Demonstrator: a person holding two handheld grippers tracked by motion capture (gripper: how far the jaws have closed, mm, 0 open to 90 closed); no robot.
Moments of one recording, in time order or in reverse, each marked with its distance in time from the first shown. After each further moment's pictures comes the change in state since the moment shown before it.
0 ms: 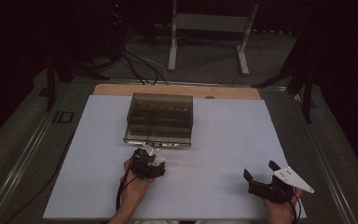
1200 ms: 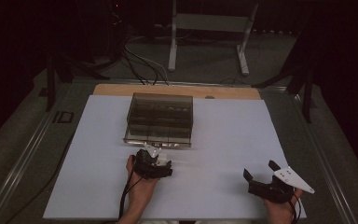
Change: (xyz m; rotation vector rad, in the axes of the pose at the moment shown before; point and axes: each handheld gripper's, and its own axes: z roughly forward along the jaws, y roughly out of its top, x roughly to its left) left arm -0.014 0.001 0.004 -0.096 0.046 -0.075; right arm 0.001 0.001 0.000 -0.009 0.005 -0.001
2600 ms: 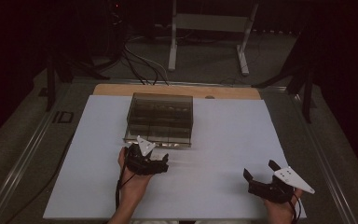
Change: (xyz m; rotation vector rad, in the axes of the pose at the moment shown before) left arm 0.010 0.019 -0.041 -0.145 -0.014 0.058; right arm 0.000 0.001 0.000 -0.006 0.000 -0.001
